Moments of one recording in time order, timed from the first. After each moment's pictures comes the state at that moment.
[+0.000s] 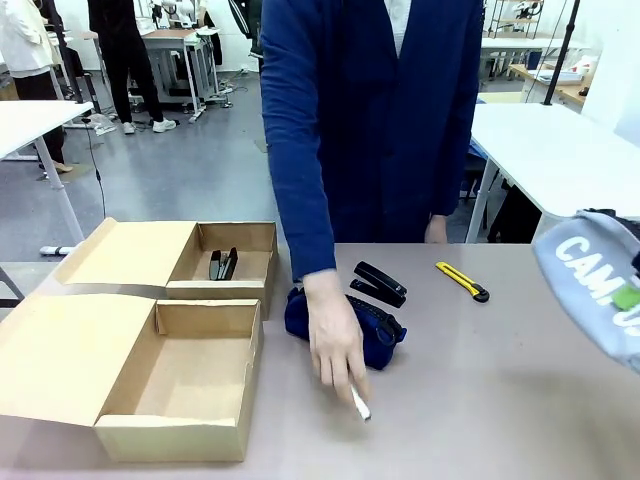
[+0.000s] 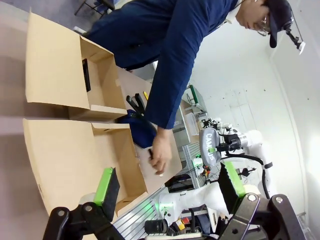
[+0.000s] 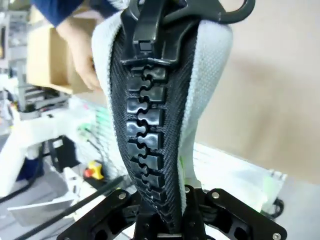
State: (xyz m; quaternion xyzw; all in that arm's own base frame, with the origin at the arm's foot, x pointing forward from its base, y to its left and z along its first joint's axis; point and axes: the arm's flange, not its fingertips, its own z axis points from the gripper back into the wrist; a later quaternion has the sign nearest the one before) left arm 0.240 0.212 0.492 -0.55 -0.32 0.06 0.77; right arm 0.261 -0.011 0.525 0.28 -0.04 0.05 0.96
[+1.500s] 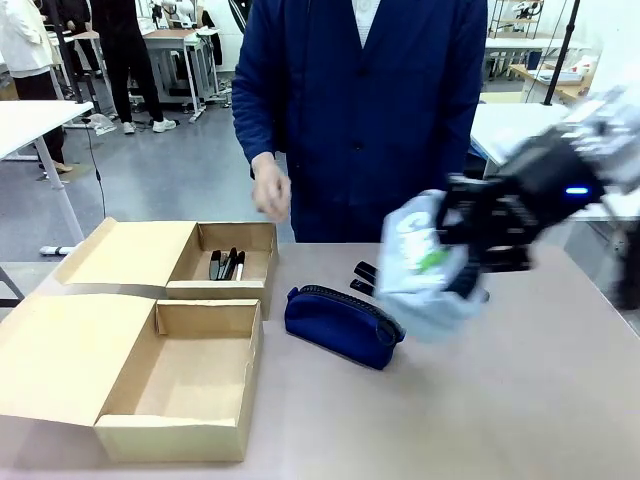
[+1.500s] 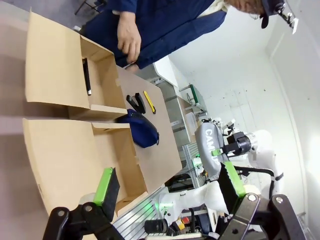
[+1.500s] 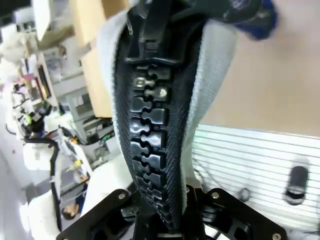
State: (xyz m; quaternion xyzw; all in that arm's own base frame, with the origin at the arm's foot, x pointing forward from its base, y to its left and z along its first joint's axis) left arm 0.241 0.212 0.491 -0.55 -0.32 0.06 0.77; right arm 0.264 0.240 0.547 0.36 0.01 -0.11 0.92
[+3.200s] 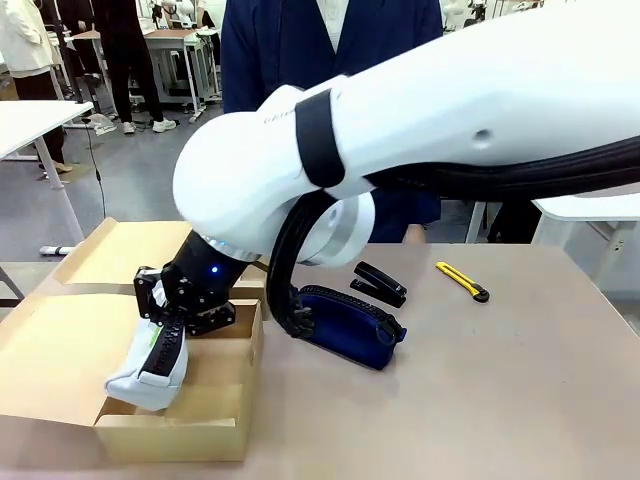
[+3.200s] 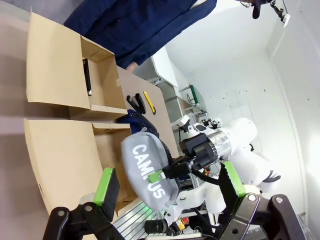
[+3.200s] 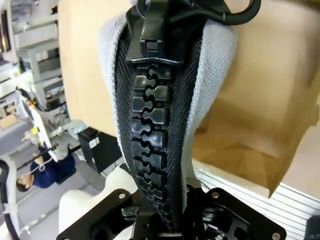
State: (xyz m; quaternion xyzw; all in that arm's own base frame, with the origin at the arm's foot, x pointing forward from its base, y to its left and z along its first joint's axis) left arm 0.240 0.213 0.491 -0.55 -0.32 0.06 0.77; right arm 0.312 0.530 0.429 0.30 0.07 0.04 0.95
